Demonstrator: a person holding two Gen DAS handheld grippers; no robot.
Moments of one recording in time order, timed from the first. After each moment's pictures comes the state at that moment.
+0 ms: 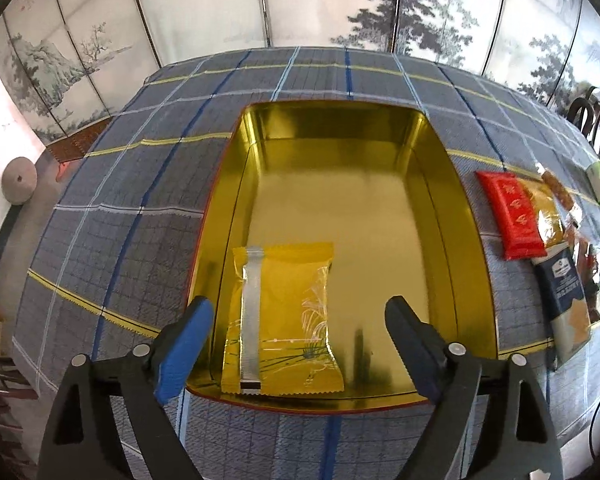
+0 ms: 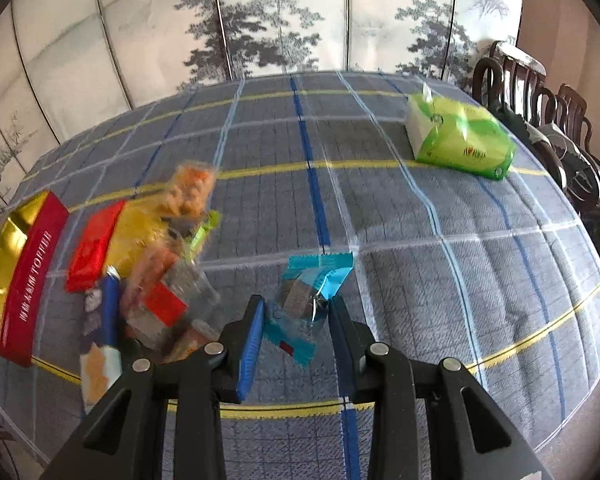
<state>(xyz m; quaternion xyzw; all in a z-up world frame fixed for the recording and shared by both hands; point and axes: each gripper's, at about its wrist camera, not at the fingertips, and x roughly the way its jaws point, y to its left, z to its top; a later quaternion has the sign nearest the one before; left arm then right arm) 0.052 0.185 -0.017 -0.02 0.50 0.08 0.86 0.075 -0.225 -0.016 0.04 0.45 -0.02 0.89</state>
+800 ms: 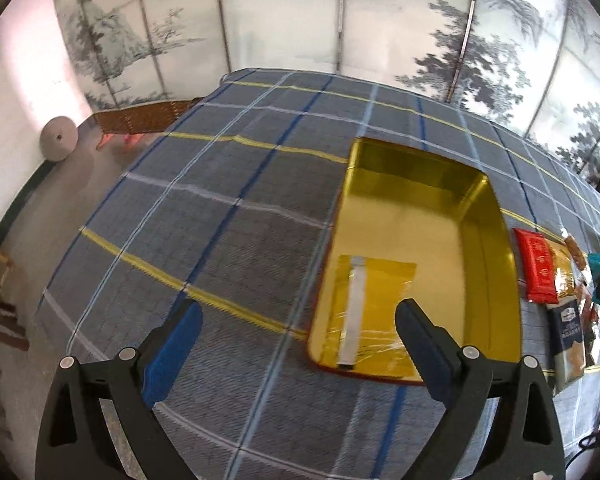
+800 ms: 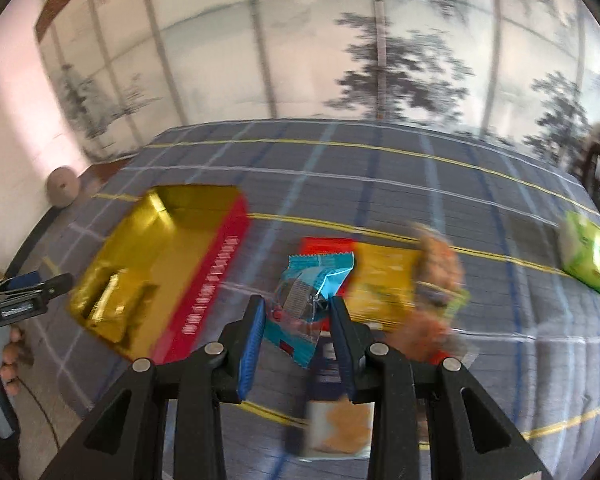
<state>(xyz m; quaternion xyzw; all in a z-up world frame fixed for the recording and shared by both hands) 0.007 0.248 0.012 -0.08 0.46 0.17 0.87 0.072 -0.041 0.035 -0.03 0.41 0.20 0.89</state>
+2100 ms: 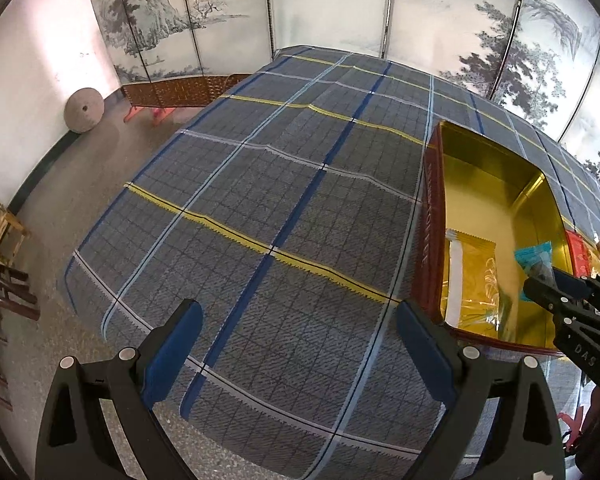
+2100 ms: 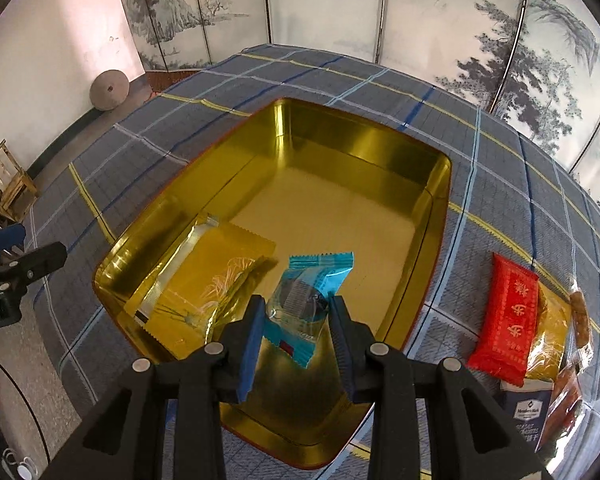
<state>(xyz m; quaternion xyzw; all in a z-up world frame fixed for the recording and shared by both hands) -0.033 0.307 -0.007 -0.11 0.47 0.21 0.85 0.072 0.118 -0.020 -0.15 0.47 0.28 0.82</state>
